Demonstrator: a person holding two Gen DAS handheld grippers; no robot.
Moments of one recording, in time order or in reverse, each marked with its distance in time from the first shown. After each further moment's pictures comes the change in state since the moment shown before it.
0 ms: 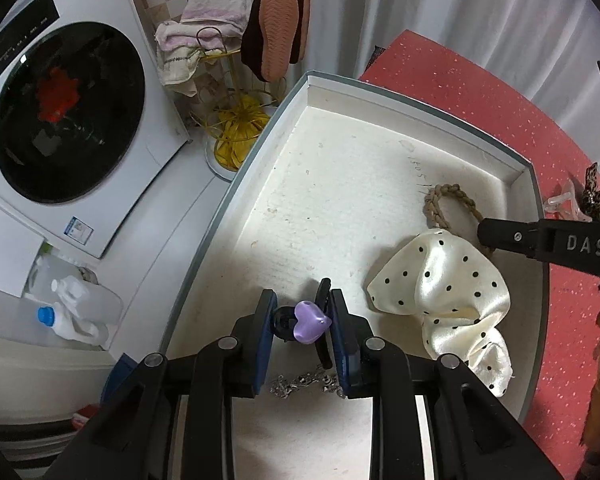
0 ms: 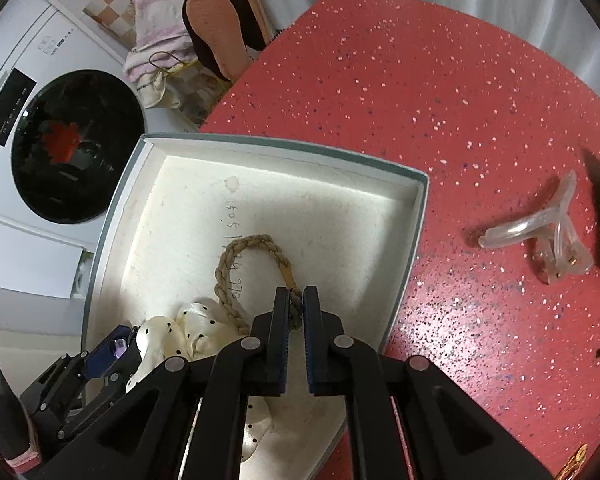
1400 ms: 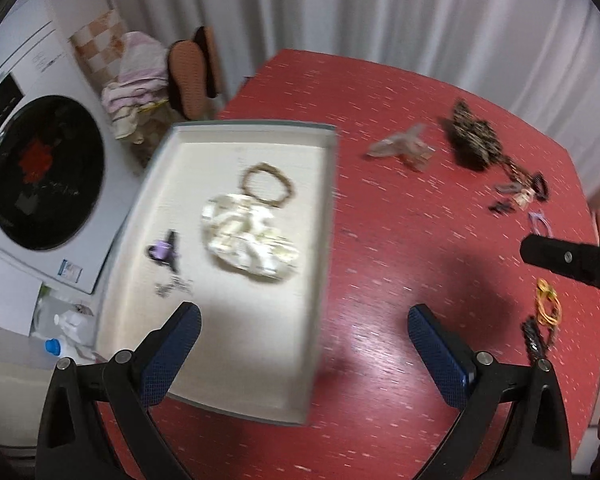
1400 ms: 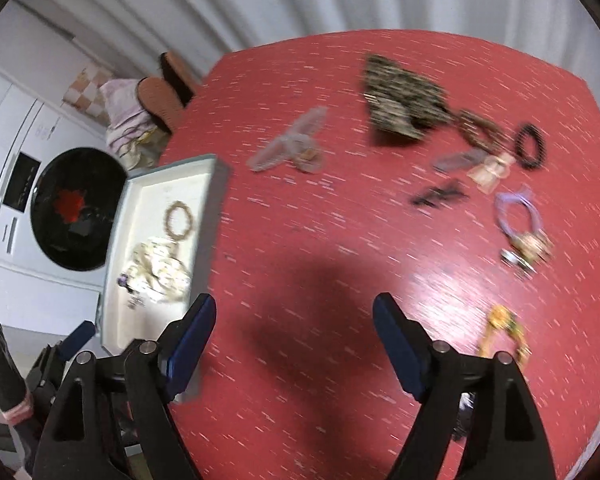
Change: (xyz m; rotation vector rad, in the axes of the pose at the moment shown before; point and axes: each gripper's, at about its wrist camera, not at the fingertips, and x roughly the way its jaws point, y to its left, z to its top) left arm -0.117 -0.130 -0.065 0.203 -0.044 -0.076; right arm -0.162 -0.144 -0.138 0.262 -0.139 0.001
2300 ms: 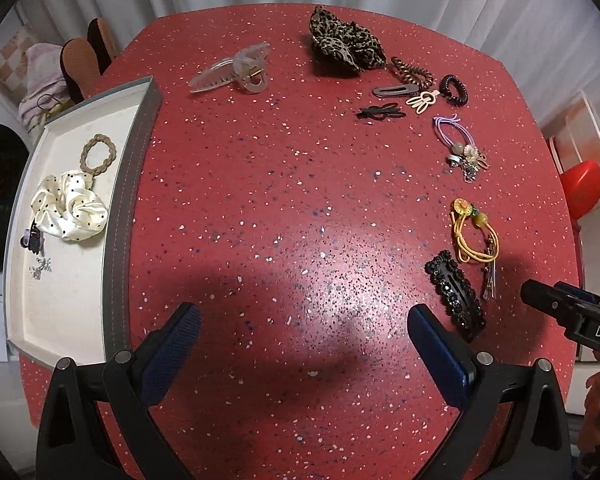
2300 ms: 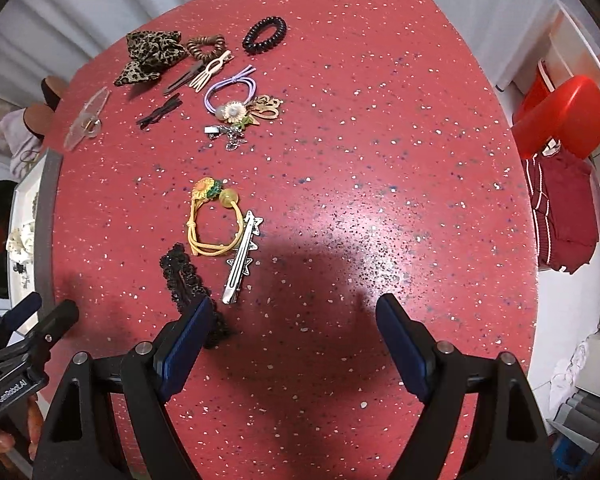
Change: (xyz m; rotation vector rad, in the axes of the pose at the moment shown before) left arm 0.028 -0.135 -0.033 0.162 0.152 -0.126; right arm -0.035 -0.165 -0.087 0.199 0.065 -0.247
